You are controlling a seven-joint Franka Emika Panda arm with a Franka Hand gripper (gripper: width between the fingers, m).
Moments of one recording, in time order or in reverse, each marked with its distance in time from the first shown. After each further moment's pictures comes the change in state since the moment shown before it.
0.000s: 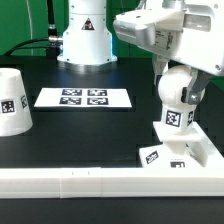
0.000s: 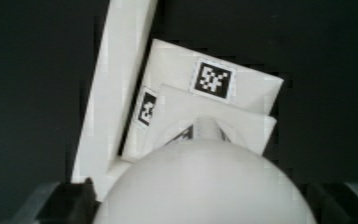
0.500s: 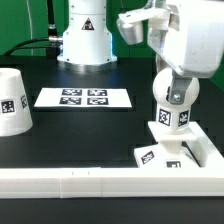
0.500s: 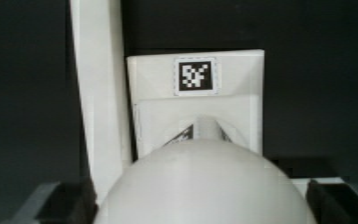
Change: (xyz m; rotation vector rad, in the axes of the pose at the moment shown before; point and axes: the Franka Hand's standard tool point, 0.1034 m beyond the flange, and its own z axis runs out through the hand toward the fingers) arm -0.006 -0.005 0.001 0.030 0.010 0.433
